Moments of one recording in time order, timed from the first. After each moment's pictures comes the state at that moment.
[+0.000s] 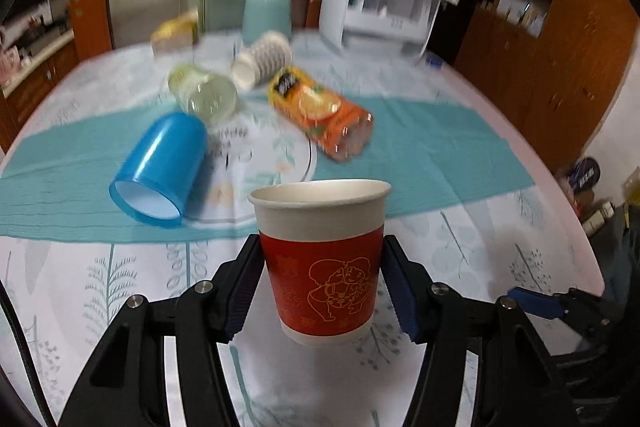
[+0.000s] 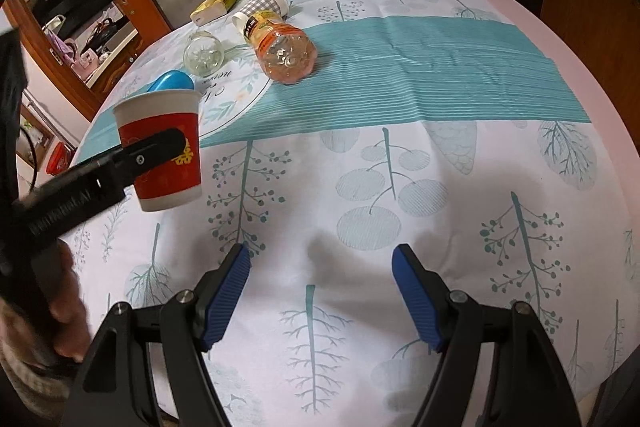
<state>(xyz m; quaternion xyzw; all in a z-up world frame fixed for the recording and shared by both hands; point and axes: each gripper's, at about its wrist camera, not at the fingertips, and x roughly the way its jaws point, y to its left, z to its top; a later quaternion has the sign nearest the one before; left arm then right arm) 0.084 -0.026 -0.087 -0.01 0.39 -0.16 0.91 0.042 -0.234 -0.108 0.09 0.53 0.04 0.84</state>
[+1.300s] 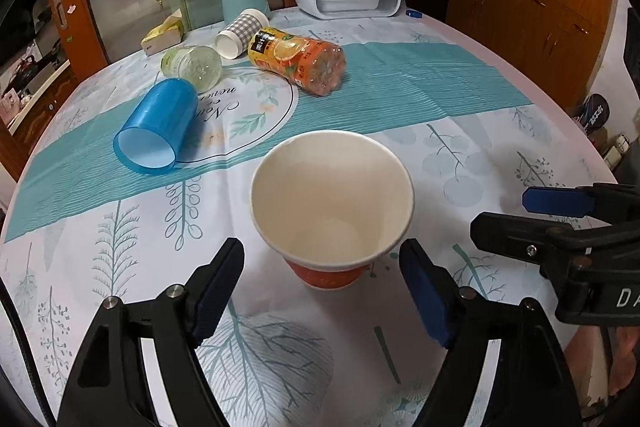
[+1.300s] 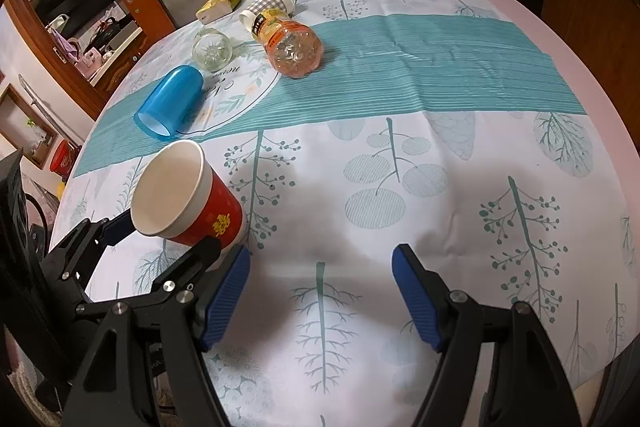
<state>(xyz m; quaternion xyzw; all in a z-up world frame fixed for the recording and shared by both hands) 0.024 -0.047 -0.111 0.08 0.43 -0.15 0.88 0.029 -0.231 -0.101 0.09 0.53 0.05 0.84</state>
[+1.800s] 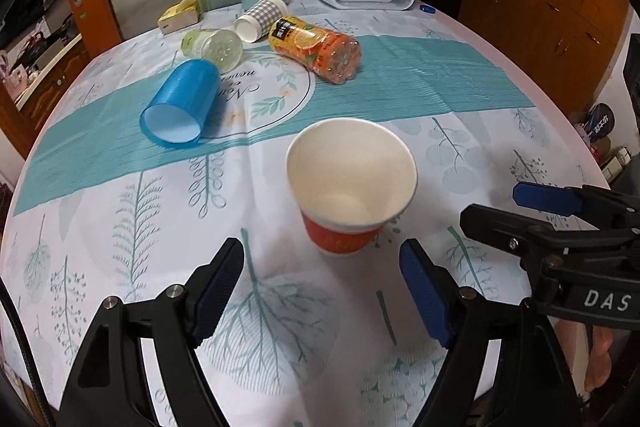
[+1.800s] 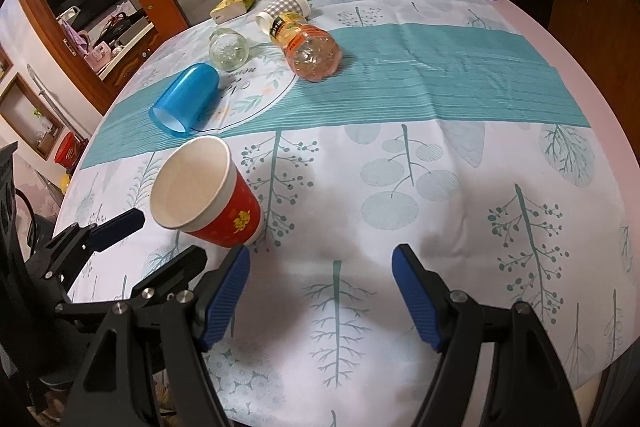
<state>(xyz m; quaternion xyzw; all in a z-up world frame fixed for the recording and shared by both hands) 0.008 -0.029 -0.093 0.06 0.46 -0.13 0.87 0.021 -0.220 -0.090 0.08 0.52 0.06 0.85</state>
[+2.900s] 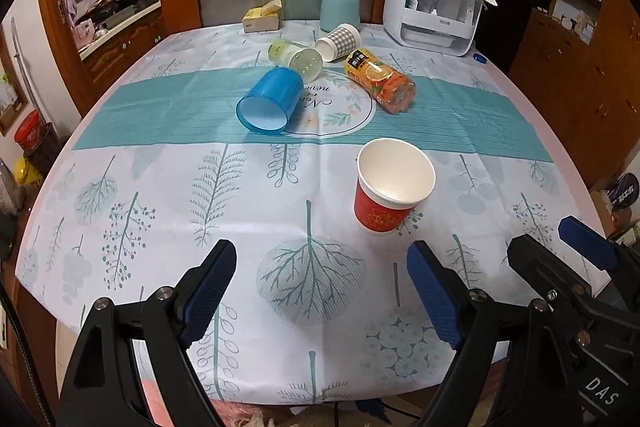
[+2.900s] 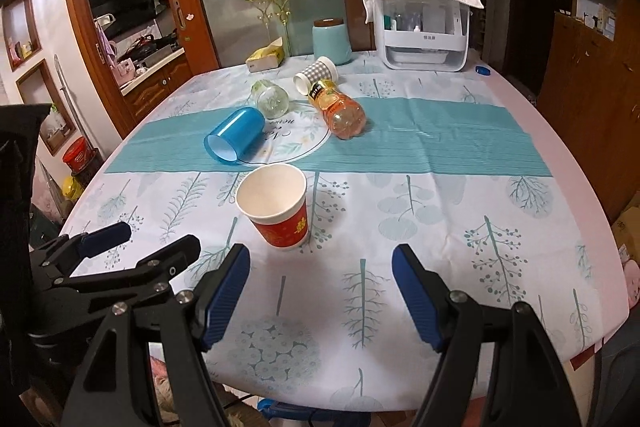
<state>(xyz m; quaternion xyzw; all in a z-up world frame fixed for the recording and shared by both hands) -0.052 0.008 -0.042 -0.01 0.44 -0.03 0.90 -0.051 -0.185 -0.025 0.03 0.42 0.06 0.91</state>
